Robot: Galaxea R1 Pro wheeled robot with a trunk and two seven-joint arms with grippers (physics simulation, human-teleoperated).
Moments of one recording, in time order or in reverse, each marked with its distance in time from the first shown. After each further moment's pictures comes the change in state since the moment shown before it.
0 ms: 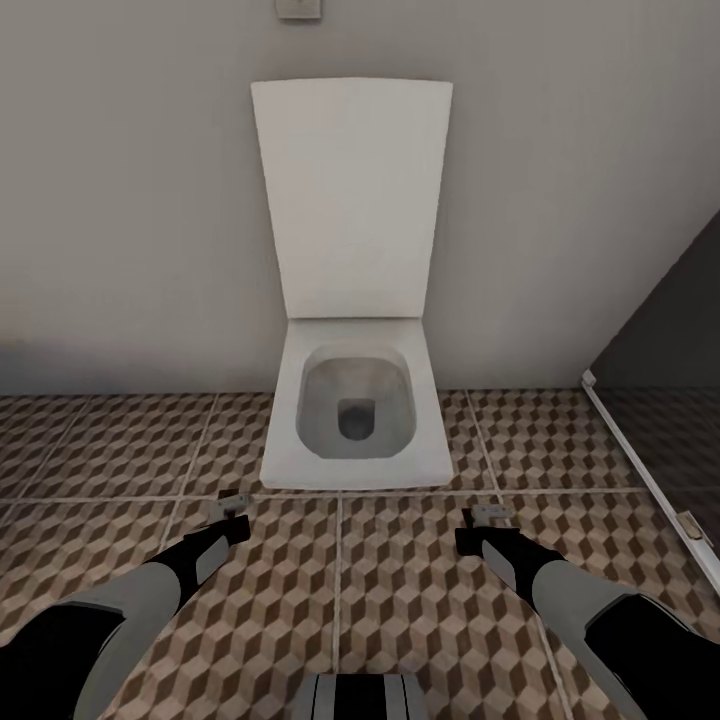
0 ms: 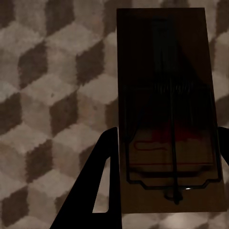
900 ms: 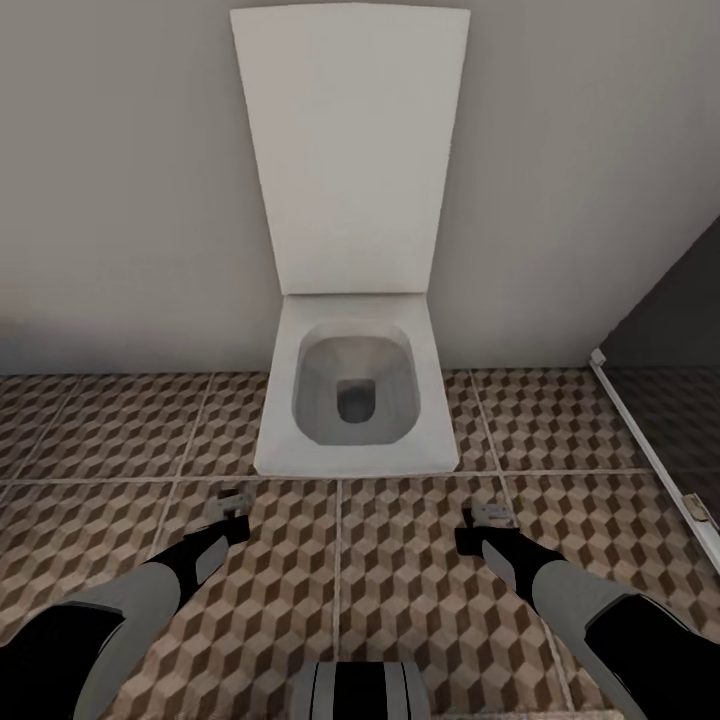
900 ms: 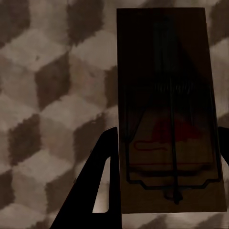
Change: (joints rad) left arm 0.000 0.000 0.001 0.000 0.000 0.003 0.001; right arm 0.000 0.000 0.001 0.000 0.000 0.000 0.000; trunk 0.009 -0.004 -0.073
